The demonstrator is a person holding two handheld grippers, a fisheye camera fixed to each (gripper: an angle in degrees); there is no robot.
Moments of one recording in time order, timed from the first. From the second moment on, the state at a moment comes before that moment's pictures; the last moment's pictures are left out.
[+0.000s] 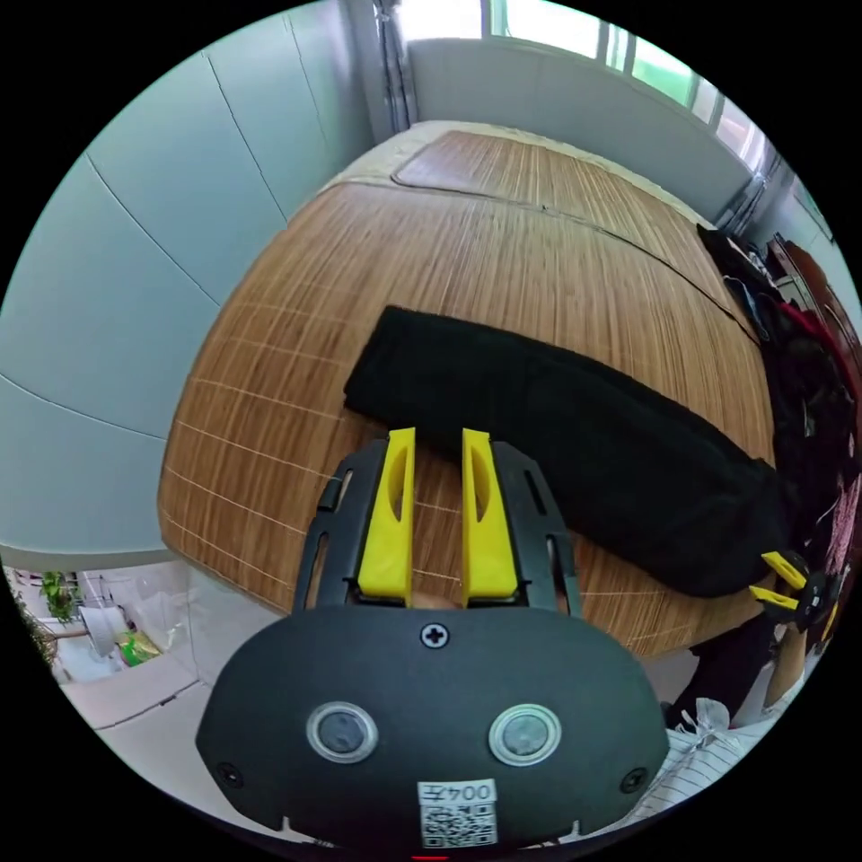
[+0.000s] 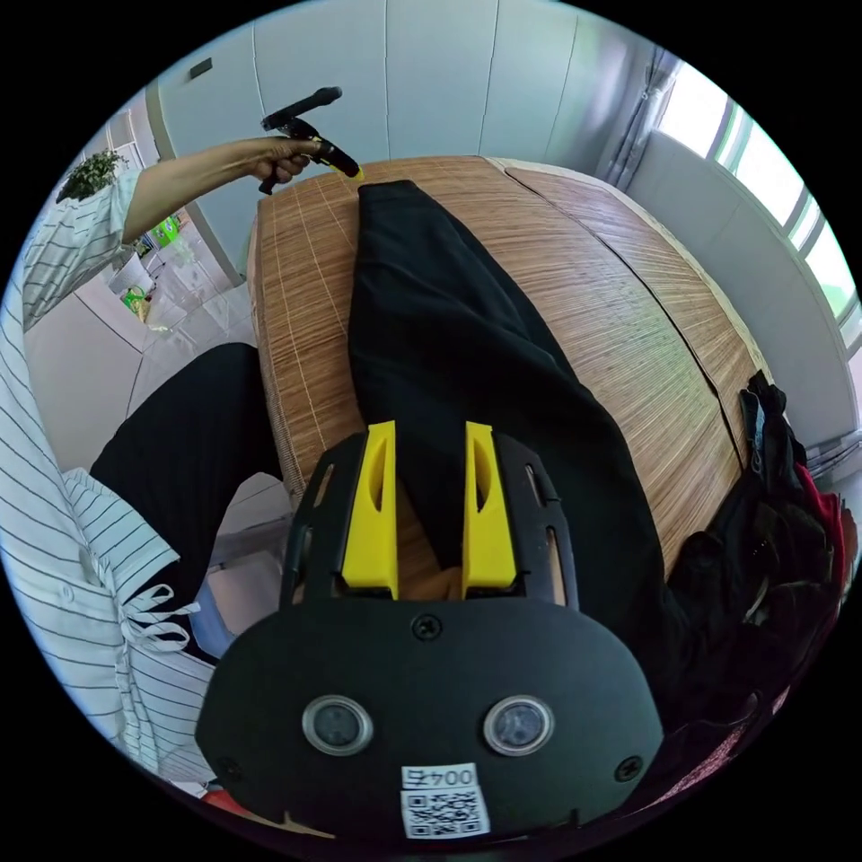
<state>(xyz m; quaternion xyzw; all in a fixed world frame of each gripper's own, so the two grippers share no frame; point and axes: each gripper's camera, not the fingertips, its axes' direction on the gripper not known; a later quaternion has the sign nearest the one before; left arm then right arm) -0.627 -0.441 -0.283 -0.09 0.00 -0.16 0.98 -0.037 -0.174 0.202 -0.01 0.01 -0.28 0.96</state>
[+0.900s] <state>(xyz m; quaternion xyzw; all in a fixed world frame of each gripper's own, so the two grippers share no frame) -0.620 -0.451 -0.360 -0.05 -0.03 -0.25 0.97 -0.070 -0.215 0.248 -0.06 0.04 -0.34 0.94</state>
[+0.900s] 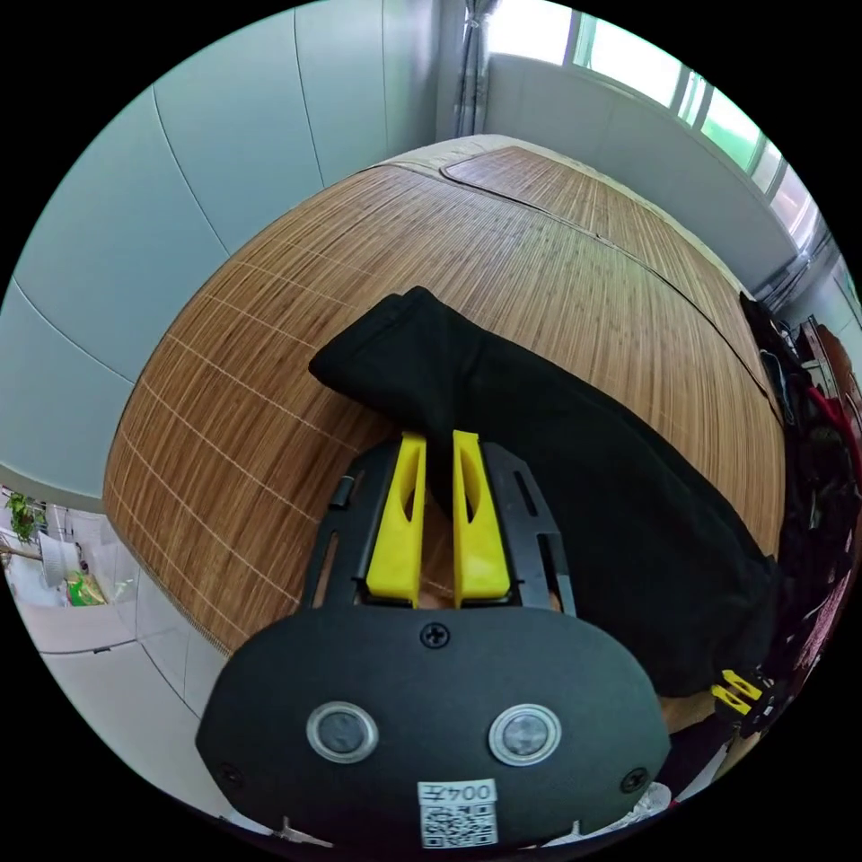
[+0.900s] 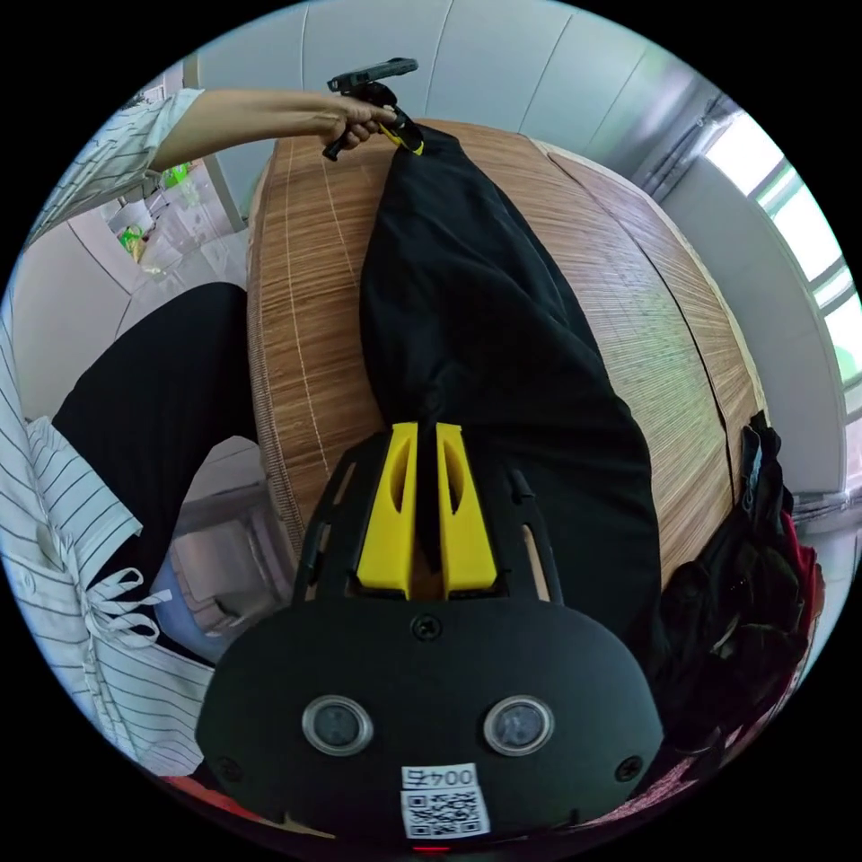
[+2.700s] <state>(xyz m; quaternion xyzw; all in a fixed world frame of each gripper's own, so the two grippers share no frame) -0.398 -0.219 -0.472 -0.09 0.06 0.21 0.97 -0.137 -0.462 0.320 -0.17 -0.11 -0.40 0.89</state>
